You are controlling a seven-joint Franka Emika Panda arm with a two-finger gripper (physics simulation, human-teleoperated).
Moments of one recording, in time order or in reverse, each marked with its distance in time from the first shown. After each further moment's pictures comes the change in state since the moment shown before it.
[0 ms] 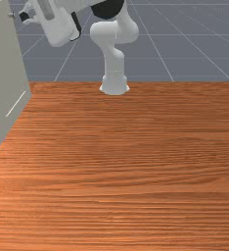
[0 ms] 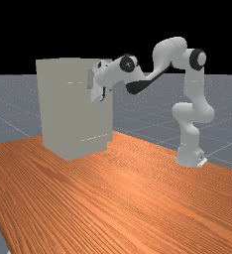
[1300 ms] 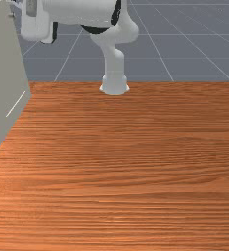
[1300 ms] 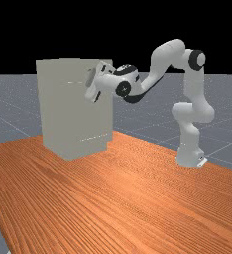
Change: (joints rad) arm 0.023 0.028 -0.023 -0.086 -0.460 -0.283 0.231
